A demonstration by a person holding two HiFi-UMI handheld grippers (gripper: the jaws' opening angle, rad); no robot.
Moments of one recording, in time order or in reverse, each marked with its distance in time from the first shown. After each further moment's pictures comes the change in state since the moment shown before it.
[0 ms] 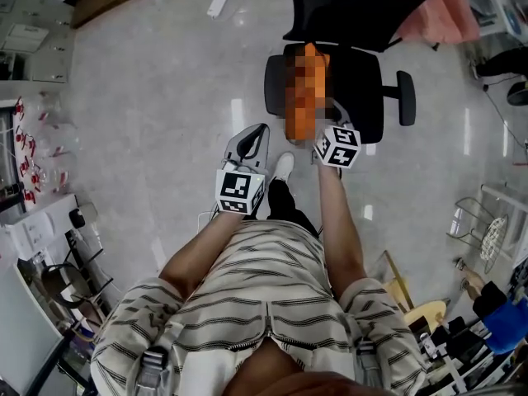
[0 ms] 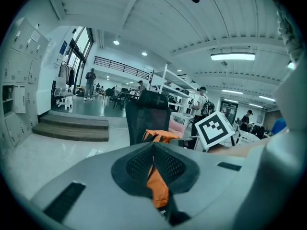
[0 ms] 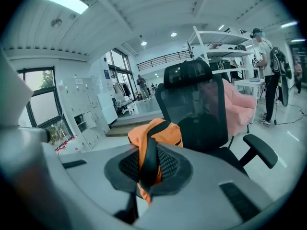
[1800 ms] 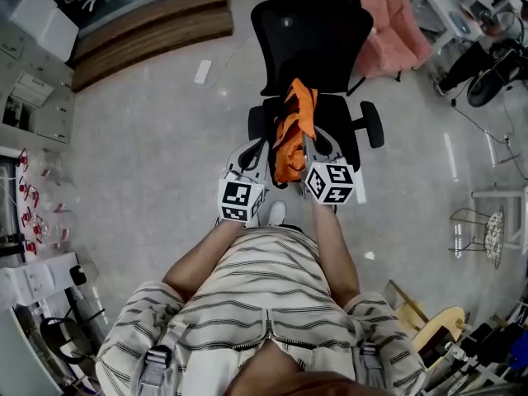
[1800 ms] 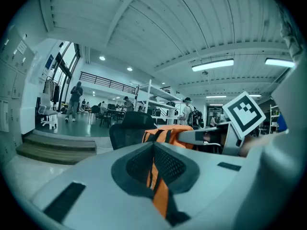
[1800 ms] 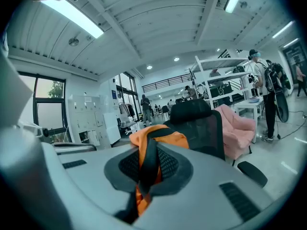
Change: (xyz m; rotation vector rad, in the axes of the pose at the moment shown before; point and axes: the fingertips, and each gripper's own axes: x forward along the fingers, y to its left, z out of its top) left arm -0.010 -0.050 0.089 0.130 -0.184 -0.131; right arm -0.126 0.047 0.111 -0.043 -0.282 0.027
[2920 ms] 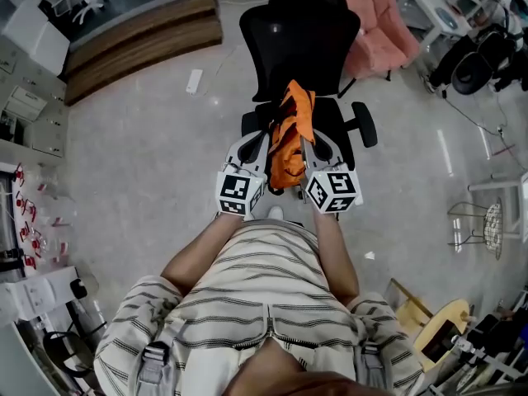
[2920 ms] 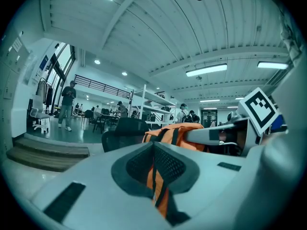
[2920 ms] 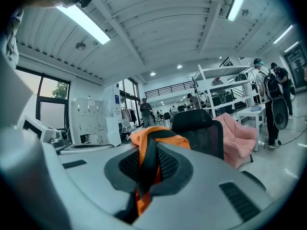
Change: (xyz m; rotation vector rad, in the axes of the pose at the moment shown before) left arm 0.022 -0.009 0.027 0.022 -0.066 -0.071; right arm -0.027 0.009 0.032 -0.044 -0.084 0.018
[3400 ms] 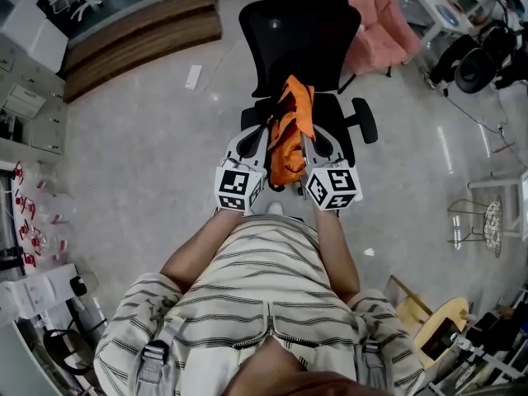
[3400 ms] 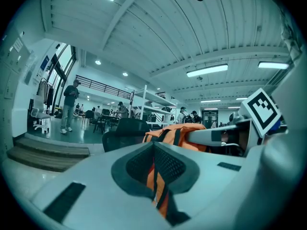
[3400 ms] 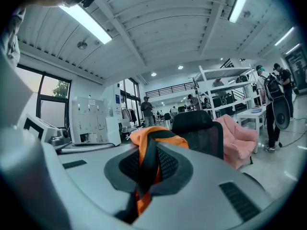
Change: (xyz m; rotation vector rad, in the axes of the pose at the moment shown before) left arm 0.003 0.005 0.000 -0.003 -0.009 0.008; right arm 0.002 0.000 0.000 -0.018 -0.005 0.002
